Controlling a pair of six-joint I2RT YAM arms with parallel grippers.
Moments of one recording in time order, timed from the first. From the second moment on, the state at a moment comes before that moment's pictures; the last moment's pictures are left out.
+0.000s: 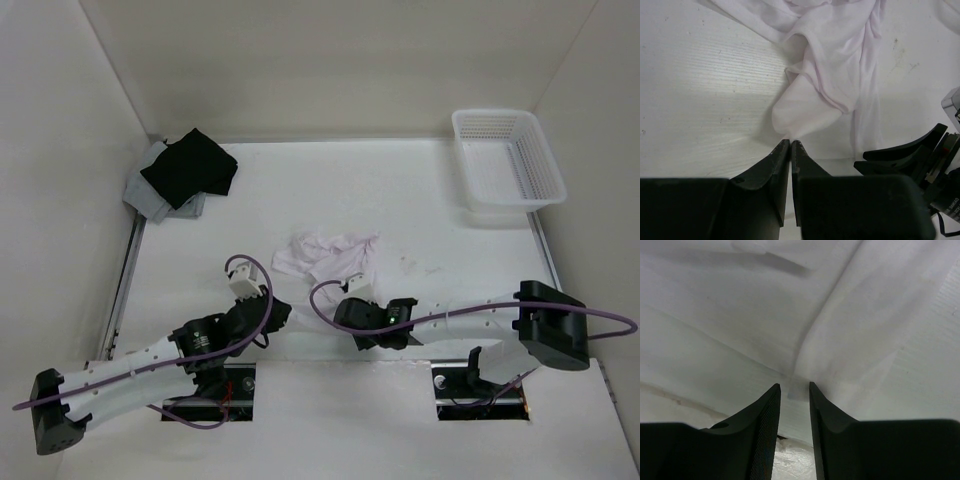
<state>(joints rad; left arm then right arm) -1.09 0.53 0.31 -0.42 -0.52 -1.11 1.29 1.45 0.76 -0.49 0.38 0.78</state>
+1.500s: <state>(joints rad) -0.76 0.47 1.18 -0.28 -0.55 -0.79 1.31 0.62 1.52 -0.43 0.63 0.50</state>
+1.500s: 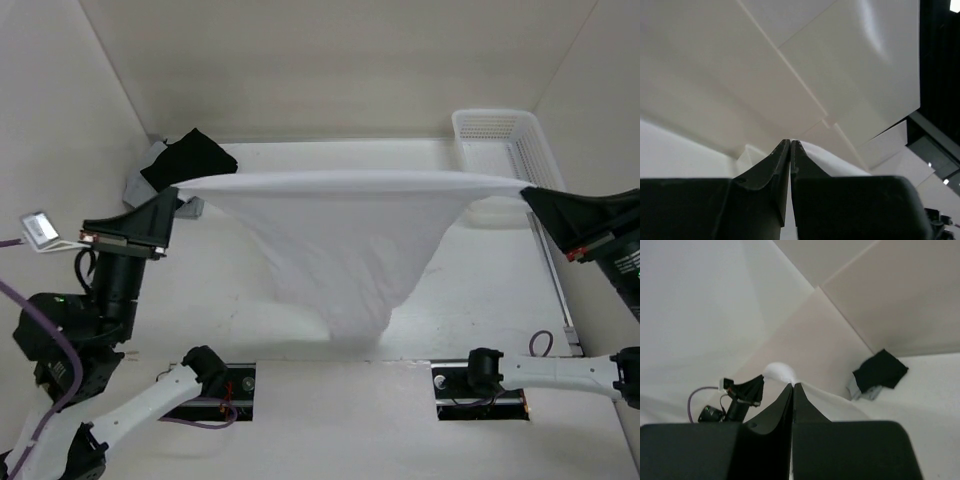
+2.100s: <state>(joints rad) -0.32 1.04 1.13 -0.10 -0.36 -0.79 0.52 1.20 1.51 -0.36 0.19 0.54</state>
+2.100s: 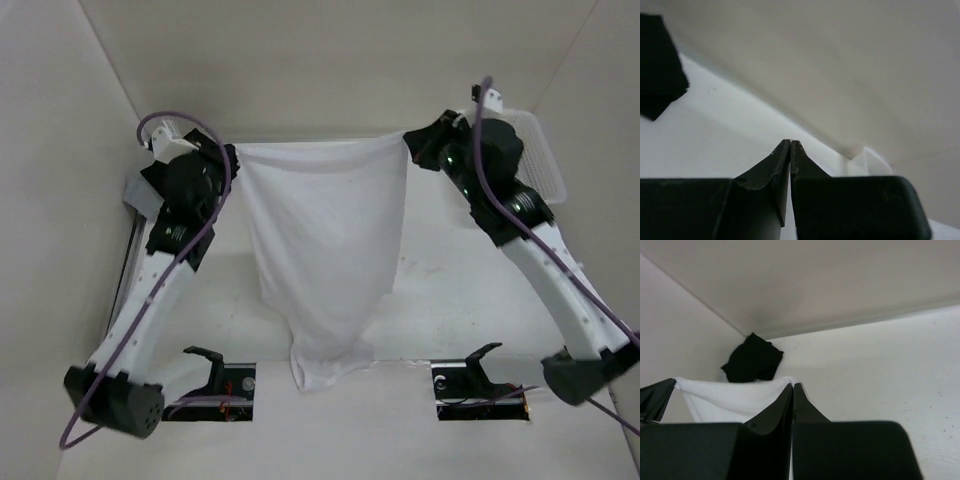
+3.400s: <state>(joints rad) -0.50 0.23 0.40 -0.42 -0.28 -0.91 0.97 0.50 0.50 -0.43 0.21 0.89</state>
